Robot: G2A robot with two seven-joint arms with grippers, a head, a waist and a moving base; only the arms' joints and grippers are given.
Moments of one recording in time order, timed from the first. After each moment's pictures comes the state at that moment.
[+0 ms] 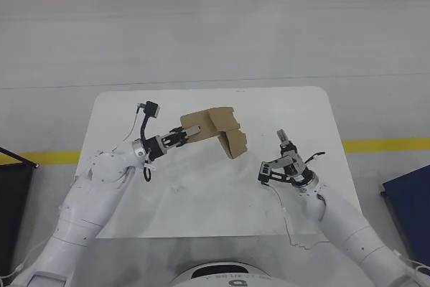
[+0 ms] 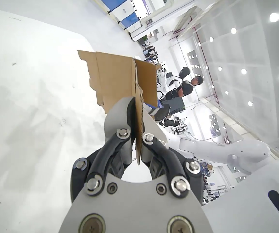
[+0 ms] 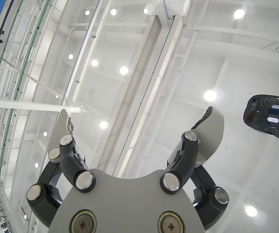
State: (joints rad) left arm 1.25 -1.07 -1.19 -1.52 -0.21 -0.44 -0.73; right arm -1.32 -1.02 0.91 -1.23 2.31 0.91 0.91
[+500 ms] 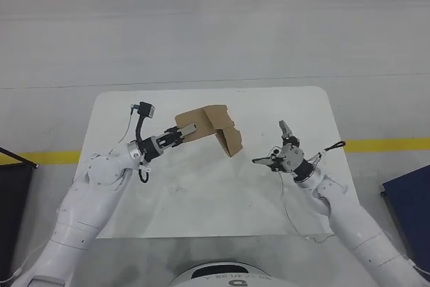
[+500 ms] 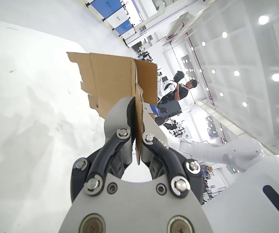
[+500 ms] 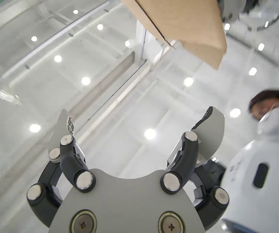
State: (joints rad) left arm 1.28 -1.07 -1.22 -1.52 -0.26 -0.48 -0.74; right arm -1.45 -0.98 1.12 -1.56 1.77 0.30 0.72
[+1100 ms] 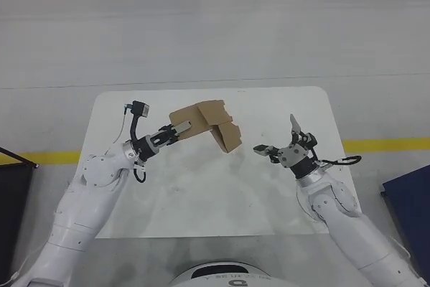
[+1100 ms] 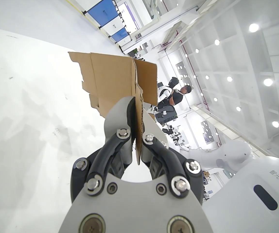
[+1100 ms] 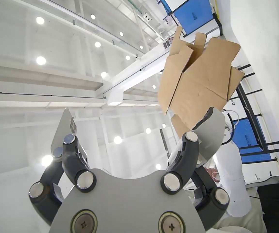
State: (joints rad) left arm 1.30 -1.07 -1.25 -1.53 -0.29 -0.49 -0.73; right arm -1.56 -0.97 1.18 -1.77 1.27 -0.15 0.39
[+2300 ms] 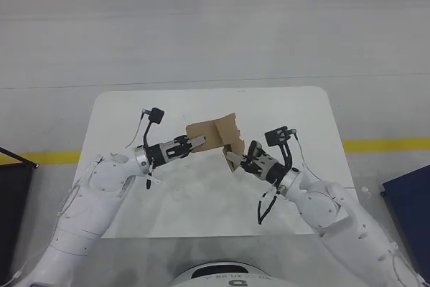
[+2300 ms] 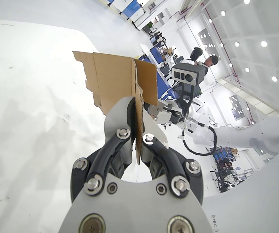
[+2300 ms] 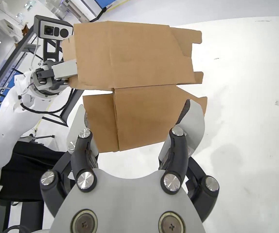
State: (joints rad) left arm 1.31 -1.06 -1.21 -1.63 -0.04 -0.49 -0.73; right arm -1.52 -0.96 1.10 -2.02 -0.50 0.02 0.36
